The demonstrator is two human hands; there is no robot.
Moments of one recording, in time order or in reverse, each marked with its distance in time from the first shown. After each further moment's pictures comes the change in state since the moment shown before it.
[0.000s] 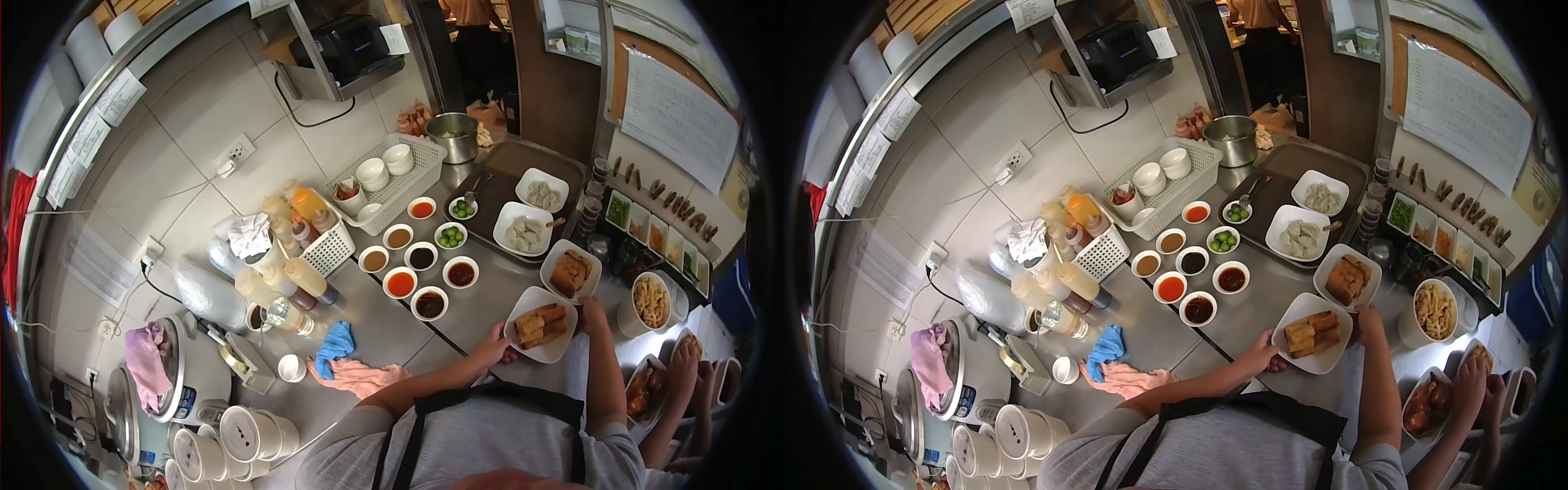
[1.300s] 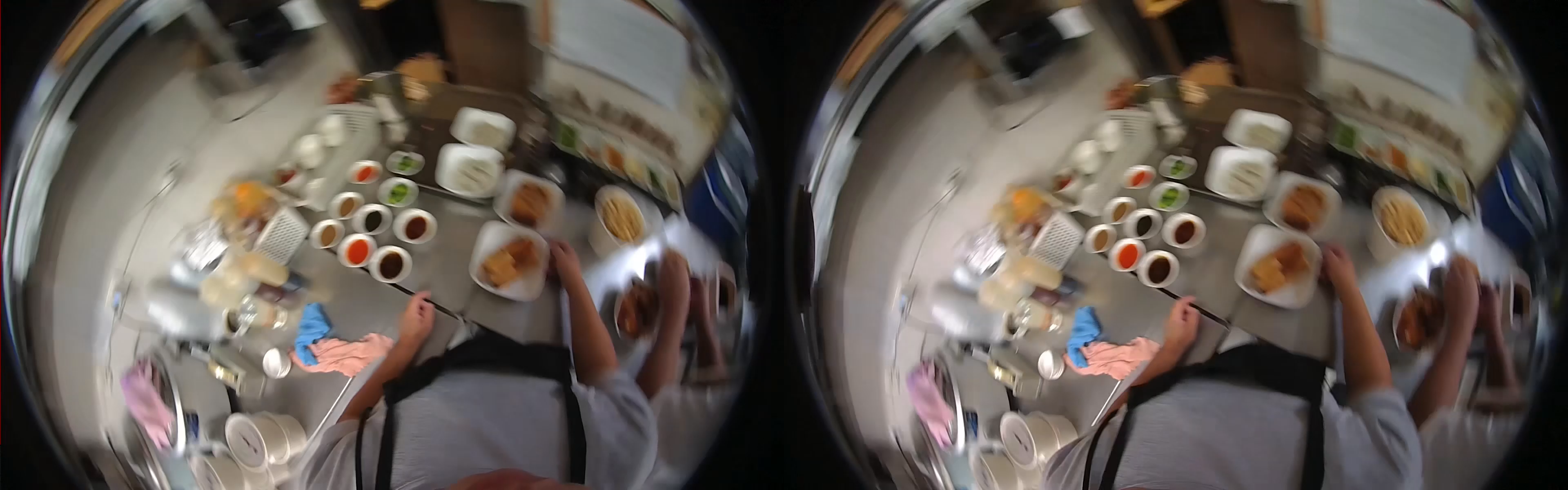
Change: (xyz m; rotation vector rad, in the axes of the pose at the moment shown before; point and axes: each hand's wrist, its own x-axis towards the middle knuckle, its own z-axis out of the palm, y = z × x) left_hand -0.063 -0.037 -0.075 0.702 0.617 0.627; right_hand -0.063 0.016 0.003 -0.084 0.151 -0.116
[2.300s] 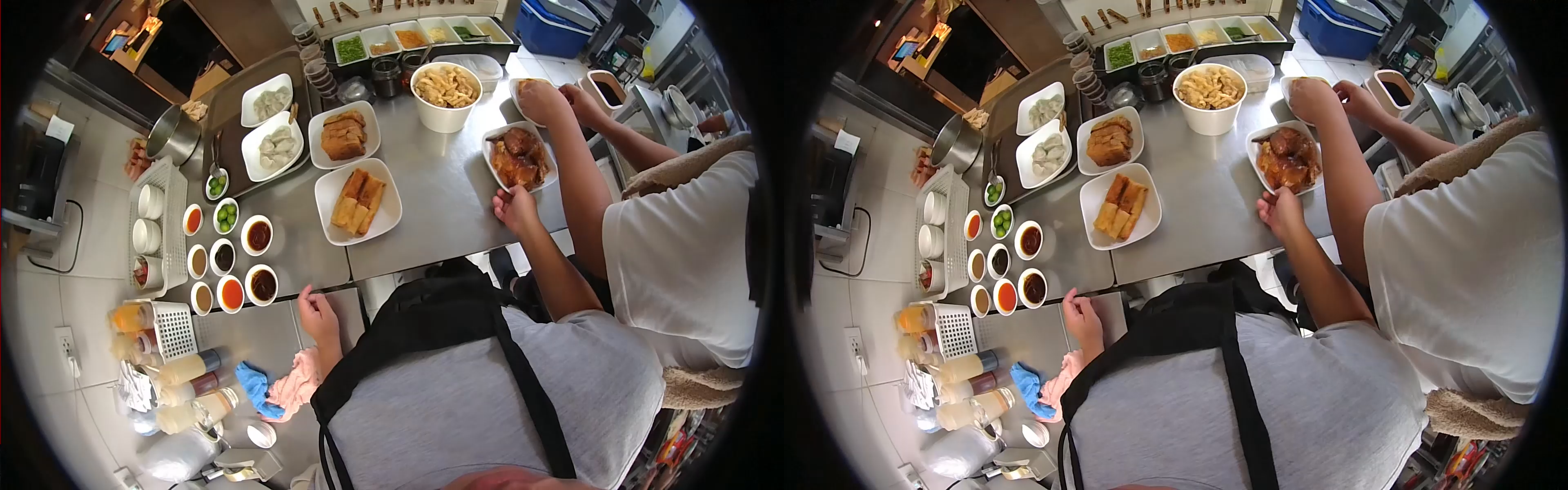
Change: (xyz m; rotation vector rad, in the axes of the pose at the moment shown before) left_hand 0.002 -0.008 0.000 -0.140 -0.154 0.053; right_hand -0.147 0.044 -0.111 0.797 0.662 0.256
